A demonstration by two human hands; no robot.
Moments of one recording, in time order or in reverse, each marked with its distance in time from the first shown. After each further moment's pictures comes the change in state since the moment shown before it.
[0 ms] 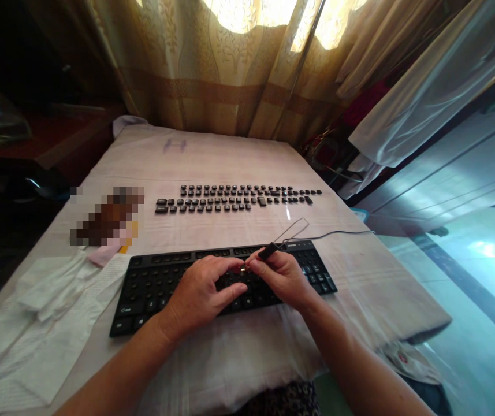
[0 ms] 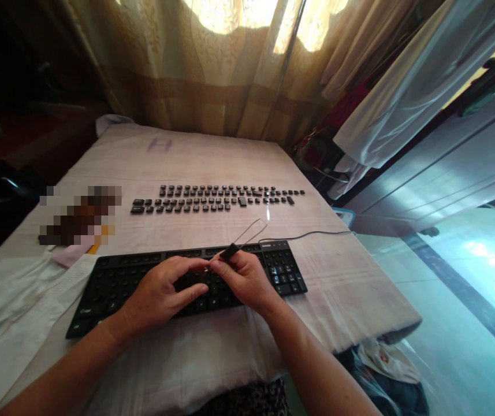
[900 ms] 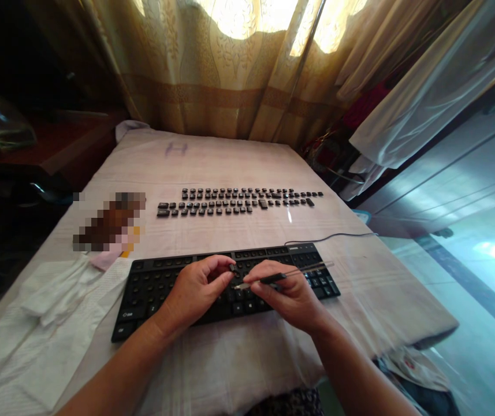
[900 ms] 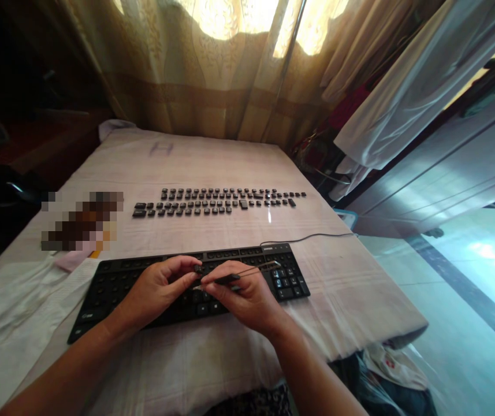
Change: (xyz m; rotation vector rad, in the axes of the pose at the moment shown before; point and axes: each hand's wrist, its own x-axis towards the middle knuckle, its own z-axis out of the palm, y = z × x) left_hand 0.005 -0.006 -0.005 -0.393 -0.019 -0.340; right_hand -0.011 -0.012 -0.001 -0.027 -0.056 -0.300
